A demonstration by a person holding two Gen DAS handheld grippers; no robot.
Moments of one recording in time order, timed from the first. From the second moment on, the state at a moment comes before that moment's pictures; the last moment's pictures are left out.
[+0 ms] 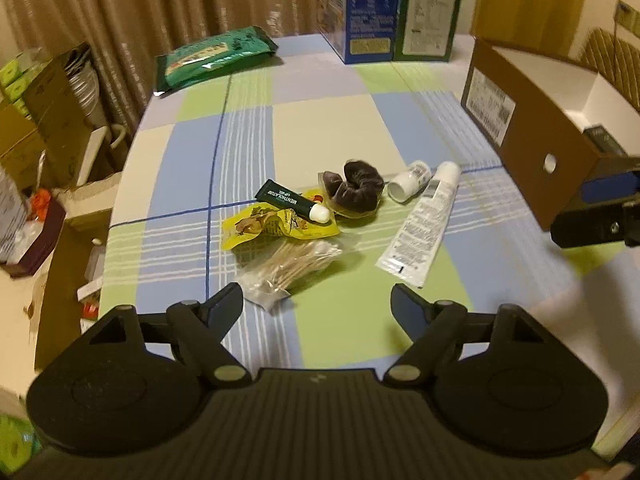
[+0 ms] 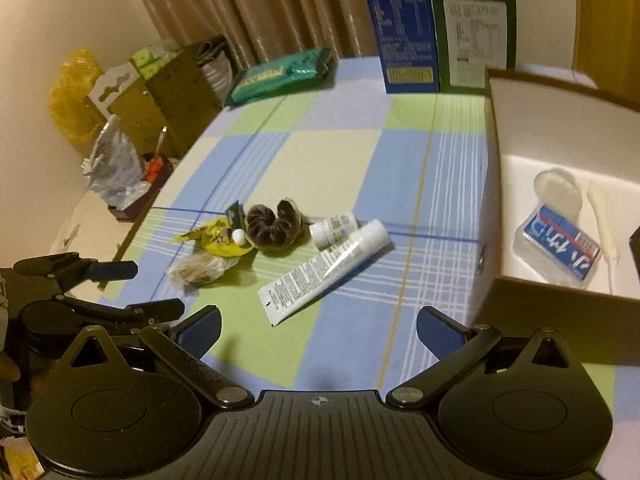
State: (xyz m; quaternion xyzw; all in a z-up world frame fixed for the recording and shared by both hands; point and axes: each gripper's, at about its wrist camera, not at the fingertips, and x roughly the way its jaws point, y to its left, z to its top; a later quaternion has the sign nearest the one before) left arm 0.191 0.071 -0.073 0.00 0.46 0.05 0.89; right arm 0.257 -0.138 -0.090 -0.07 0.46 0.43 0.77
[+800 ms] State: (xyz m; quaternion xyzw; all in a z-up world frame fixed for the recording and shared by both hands) left arm 0.244 0.081 -0.133 0.12 0.48 -0.05 0.87; right arm 0.281 -0.084 -0.136 -0.05 0.52 0.35 0.78
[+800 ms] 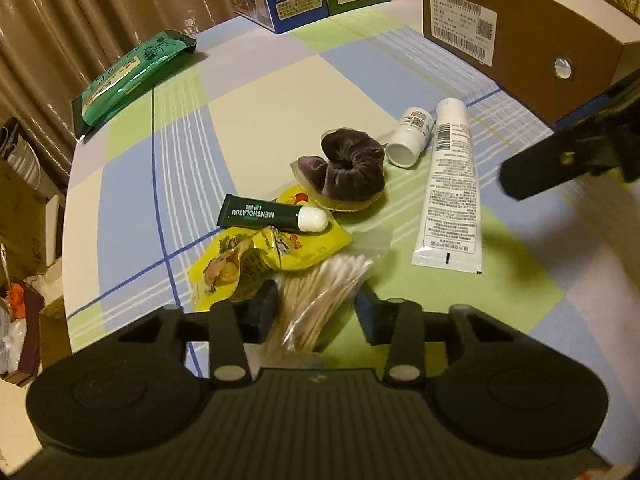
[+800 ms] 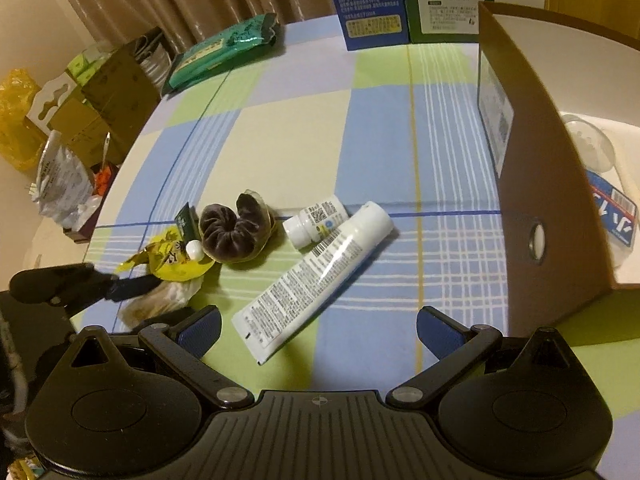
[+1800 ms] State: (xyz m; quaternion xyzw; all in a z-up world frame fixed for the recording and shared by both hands) left arm 0.193 0.120 -0.118 0.01 0.52 0.00 0.85; right arm 0.283 -0.061 -0.168 -0.14 0.48 0.34 0.79
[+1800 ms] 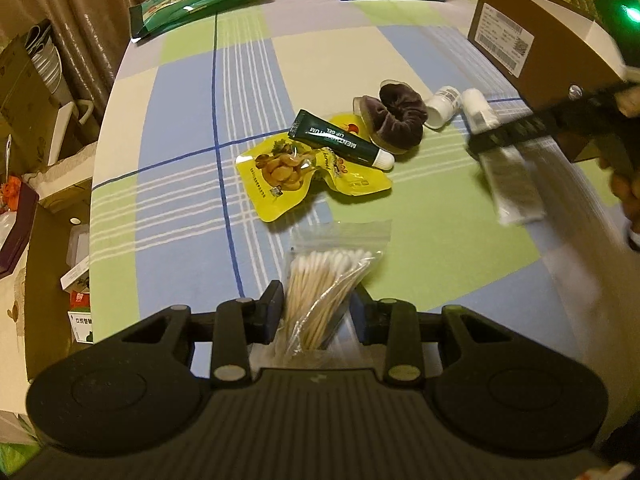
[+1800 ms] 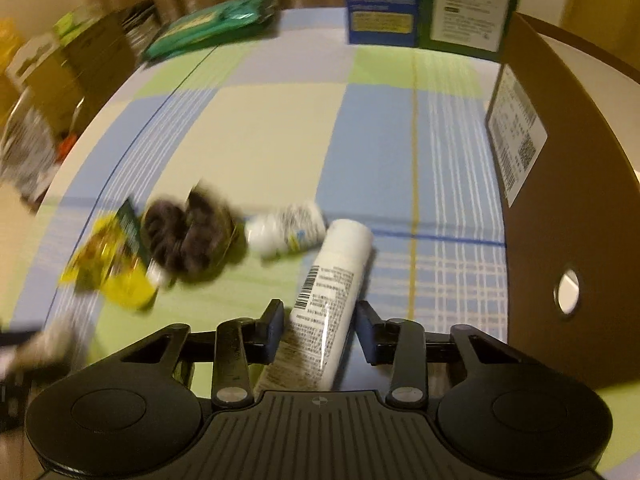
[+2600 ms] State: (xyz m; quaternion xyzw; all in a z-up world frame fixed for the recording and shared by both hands) left arm 0.187 0.082 -0.125 0.00 0.52 0.02 0.85; right arm 0.243 -0.090 -0.170 -0.21 0.45 0.40 0.77
